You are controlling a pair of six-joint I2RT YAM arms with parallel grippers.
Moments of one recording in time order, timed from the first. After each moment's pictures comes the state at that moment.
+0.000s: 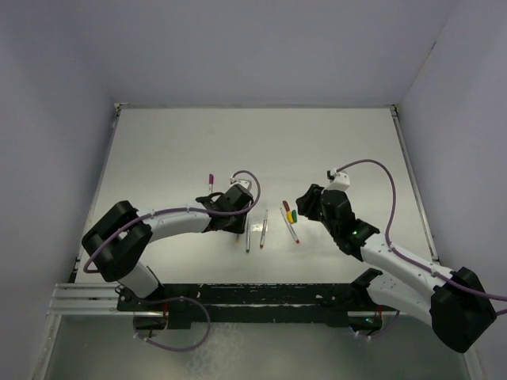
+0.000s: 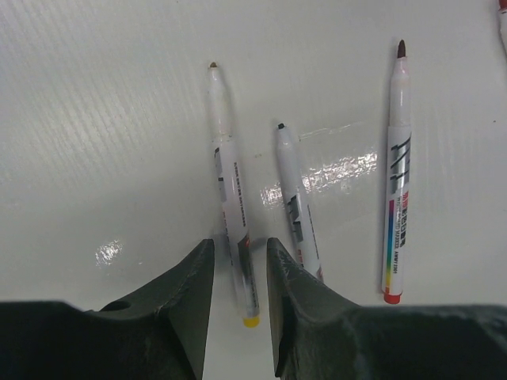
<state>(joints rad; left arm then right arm) -0.84 1.57 0.84 -0.30 -0.17 -0.59 0.62 0.99 0.44 0.06 0.32 0.65</state>
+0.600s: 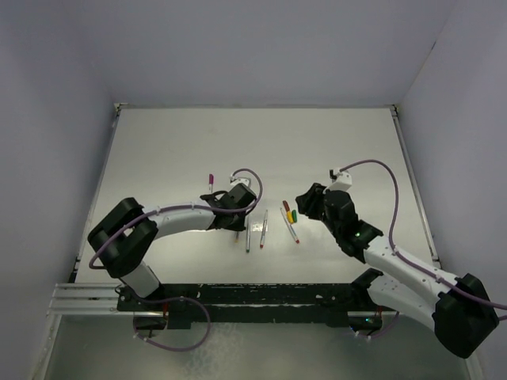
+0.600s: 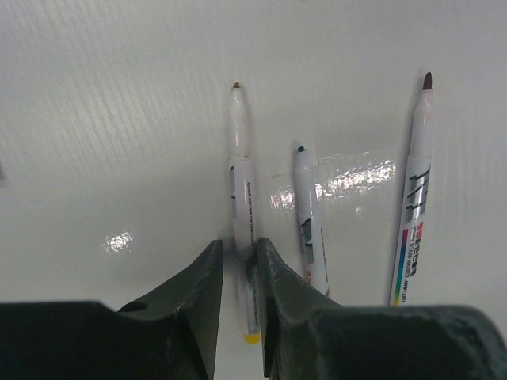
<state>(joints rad) -0.85 1.63 0.87 -0.33 -0.24 -0.63 0.62 0.95 0.43 0.06 0.30 0.67</state>
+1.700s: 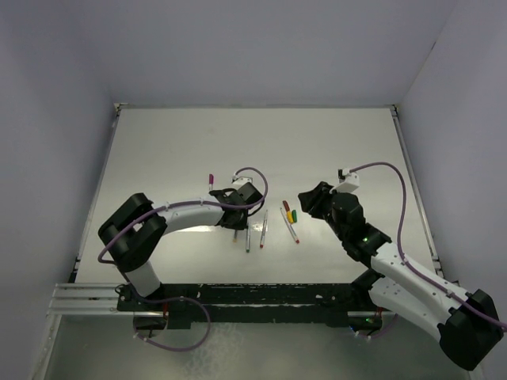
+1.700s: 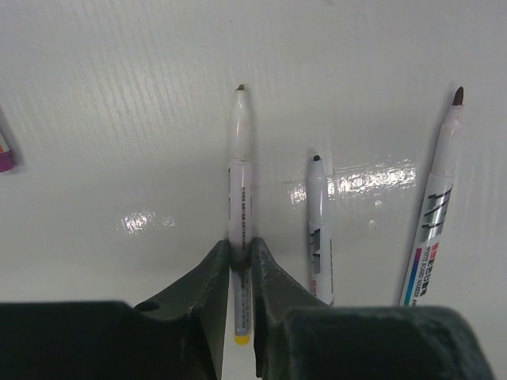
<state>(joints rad) -0.87 1.71 0.98 -0.49 -0.30 -0.70 0.62 0.83 0.43 0.03 0.30 0.71</state>
